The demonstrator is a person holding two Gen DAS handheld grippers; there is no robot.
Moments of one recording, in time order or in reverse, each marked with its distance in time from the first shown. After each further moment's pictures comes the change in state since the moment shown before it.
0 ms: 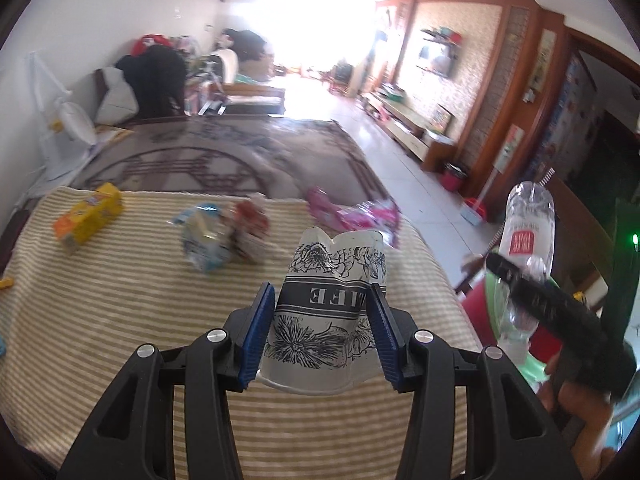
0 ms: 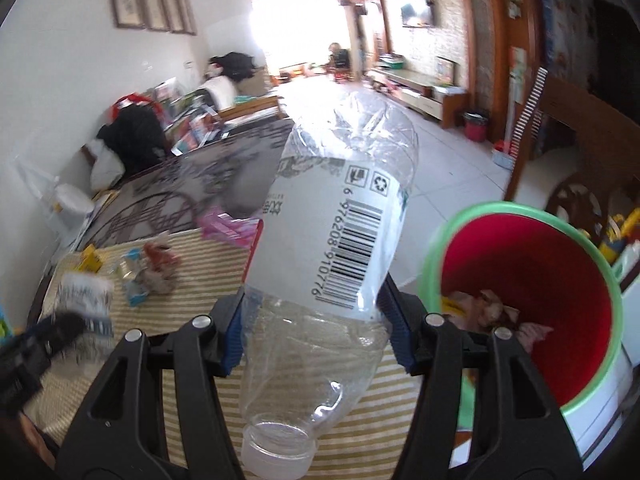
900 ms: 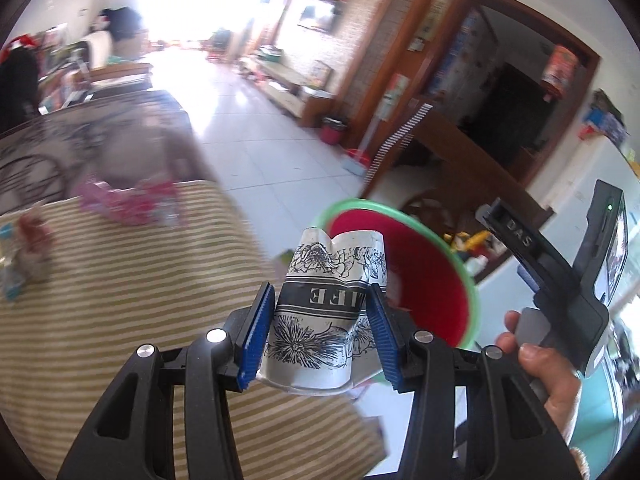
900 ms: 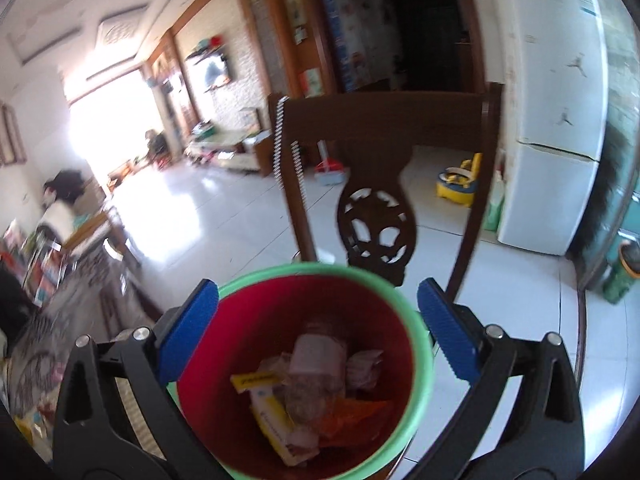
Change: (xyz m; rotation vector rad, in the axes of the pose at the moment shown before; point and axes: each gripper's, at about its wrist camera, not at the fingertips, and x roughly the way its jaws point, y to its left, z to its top) left arm 0.057 -0.157 0.000 0.176 0.140 -0.423; right arm -0.069 -0.155 0.003 0.462 -0.274 -0.540
